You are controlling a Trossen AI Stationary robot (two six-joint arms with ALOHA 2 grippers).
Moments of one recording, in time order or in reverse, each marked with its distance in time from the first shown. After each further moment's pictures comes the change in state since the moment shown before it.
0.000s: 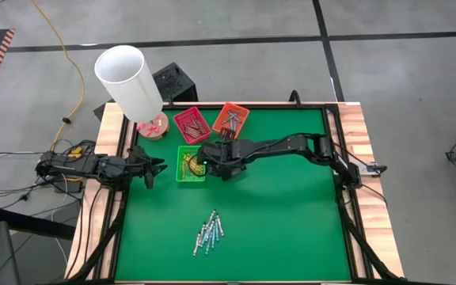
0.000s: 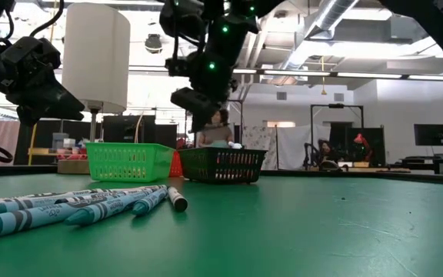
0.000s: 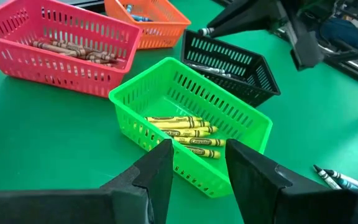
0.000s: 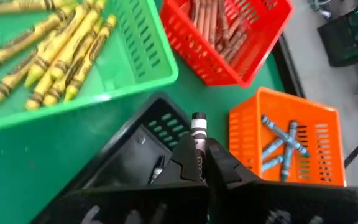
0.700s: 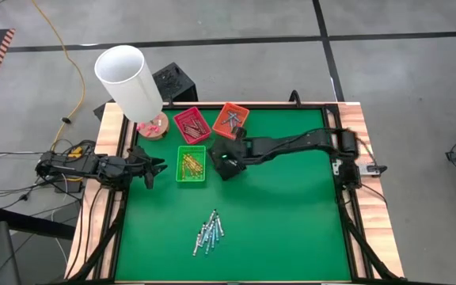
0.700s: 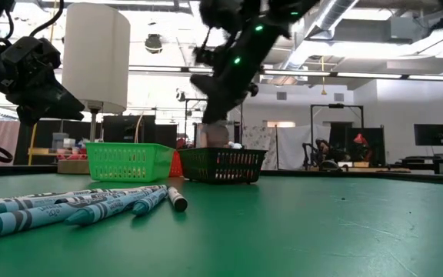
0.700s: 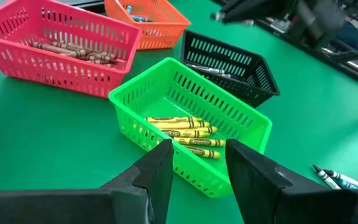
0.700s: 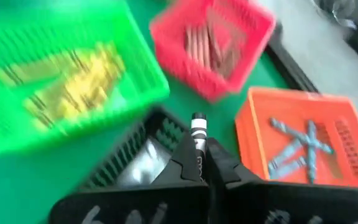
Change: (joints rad) left arm 0.000 0.000 0.000 0.000 0.001 0.000; right arm -0.031 -0.250 -0.404 0.383 -0.103 0.057
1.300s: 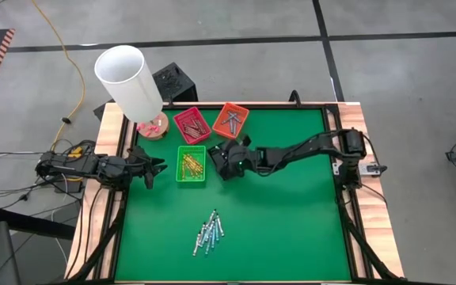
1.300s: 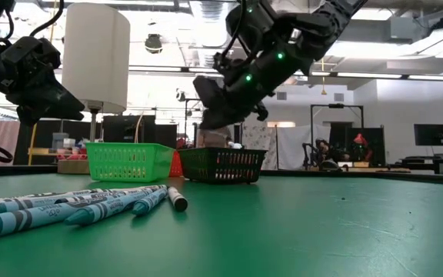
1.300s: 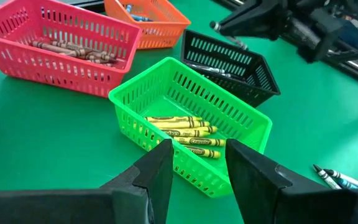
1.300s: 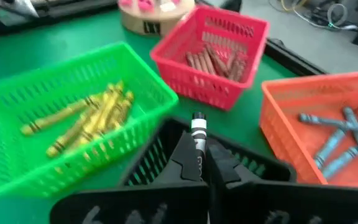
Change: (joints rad) left arm 0.000 0.000 0.000 0.000 0.001 0.000; right arm 0.024 -0.055 -0.353 0.597 0.023 0.150
